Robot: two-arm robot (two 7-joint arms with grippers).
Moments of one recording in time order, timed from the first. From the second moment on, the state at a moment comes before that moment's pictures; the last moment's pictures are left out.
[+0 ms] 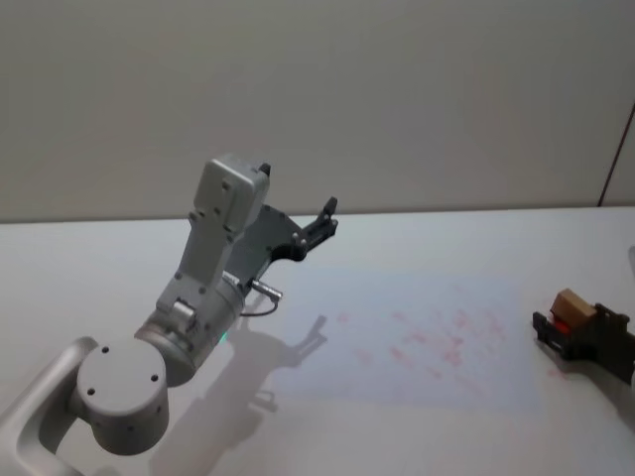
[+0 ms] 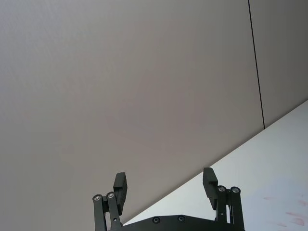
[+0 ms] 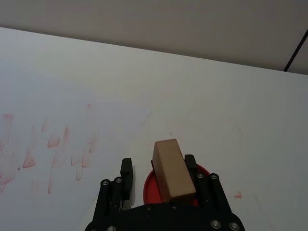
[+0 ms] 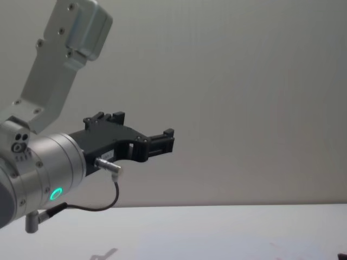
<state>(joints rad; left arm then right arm) -0.24 0.38 0.45 -1.63 -0.20 0.01 -0.01 0.18 0.36 -0.17 -1.25 0.25 0.18 0.35</state>
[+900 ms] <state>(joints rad) -0.24 0.38 0.45 -1.63 -0.20 0.01 -0.01 0.19 0.35 -0.17 -1.32 0.32 0.15 0.32</state>
